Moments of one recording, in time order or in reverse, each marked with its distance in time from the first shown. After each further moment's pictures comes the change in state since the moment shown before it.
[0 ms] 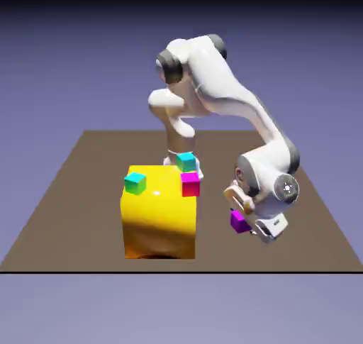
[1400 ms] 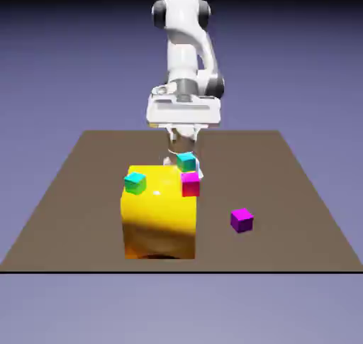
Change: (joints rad) arm 0.044 -1.230 -0.484 -0.982 0.194 1.388 1.827
